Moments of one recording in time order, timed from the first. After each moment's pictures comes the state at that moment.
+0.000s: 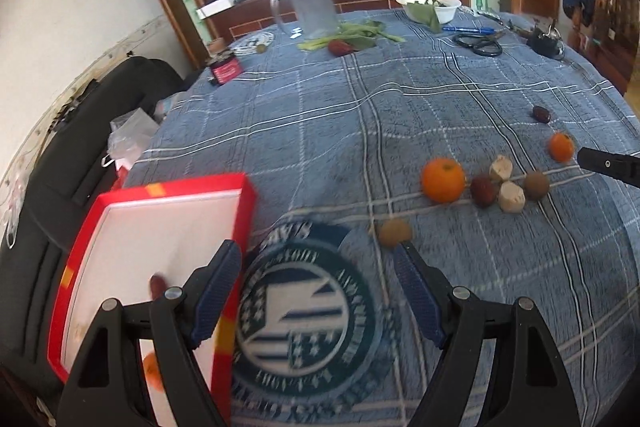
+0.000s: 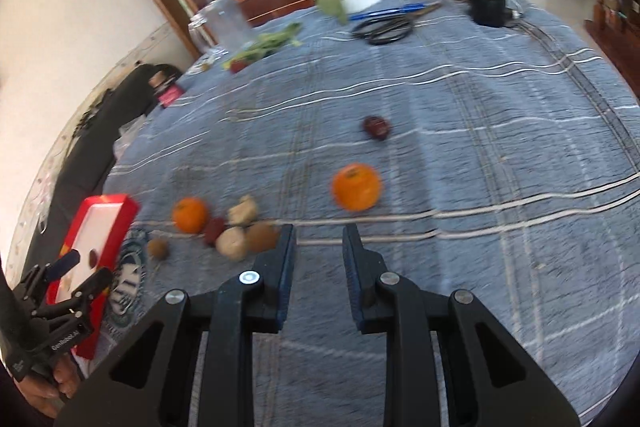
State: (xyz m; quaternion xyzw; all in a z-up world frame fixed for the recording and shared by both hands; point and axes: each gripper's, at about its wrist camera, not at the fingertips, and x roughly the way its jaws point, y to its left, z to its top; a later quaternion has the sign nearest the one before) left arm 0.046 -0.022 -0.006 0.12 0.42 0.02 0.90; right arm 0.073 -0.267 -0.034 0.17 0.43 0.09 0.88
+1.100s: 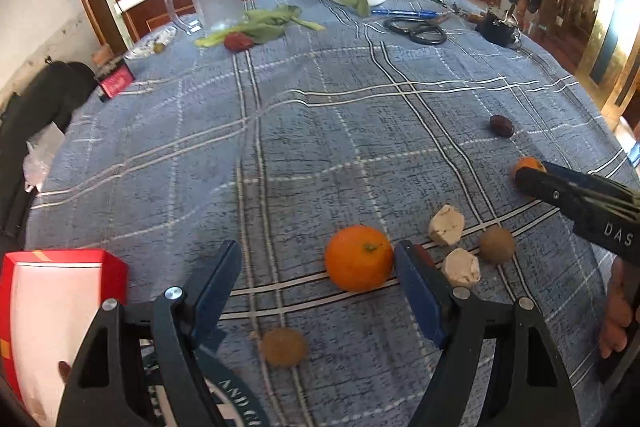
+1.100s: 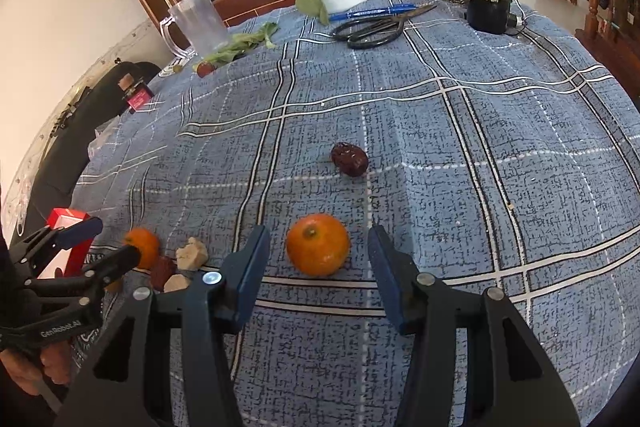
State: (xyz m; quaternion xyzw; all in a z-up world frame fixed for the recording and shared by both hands) left arm 0.114 -0.069 -0.033 0.10 0.46 -0.11 0.87; right arm 0.116 -0.270 -0.050 0.14 0.43 0.07 0.89
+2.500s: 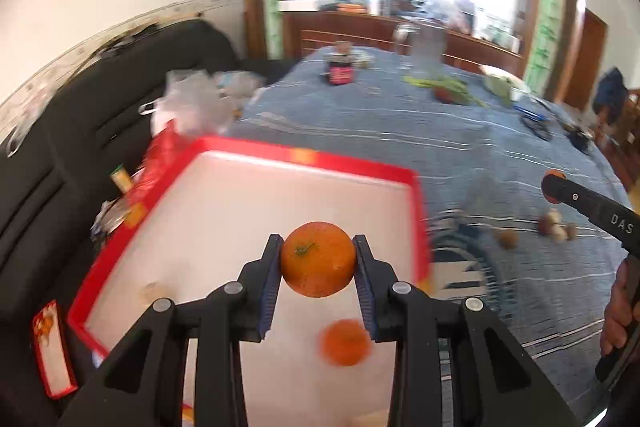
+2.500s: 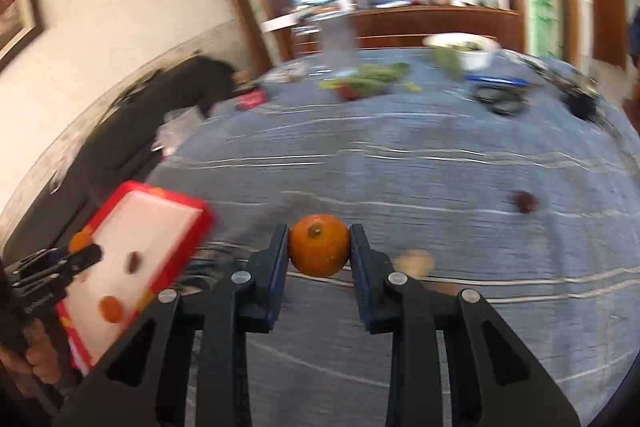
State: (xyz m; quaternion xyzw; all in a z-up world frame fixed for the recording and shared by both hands) left arm -0.009 0.149 0.021 -0.02 0.37 0.08 0.92; right arm 0.079 -0.122 0.012 0.08 0.35 0.18 0.91
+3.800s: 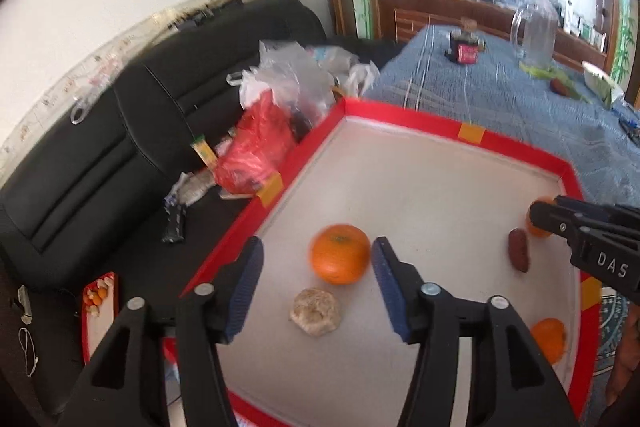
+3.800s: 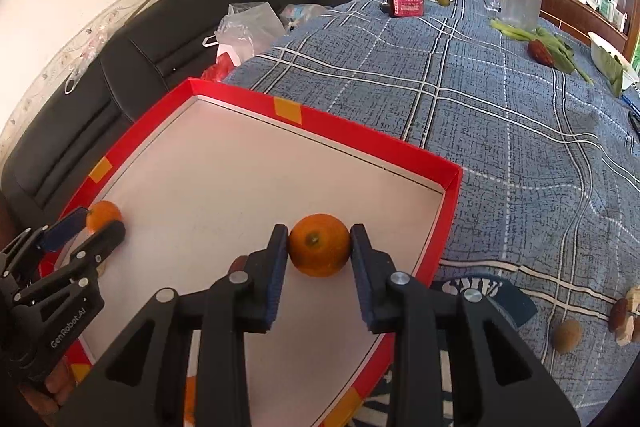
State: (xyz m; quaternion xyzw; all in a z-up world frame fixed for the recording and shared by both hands) left arm -0.019 0.233 0.000 0.00 0.39 0.21 0.90; right arm 0.109 0.100 -0.034 -0.03 0.46 0.25 0.85
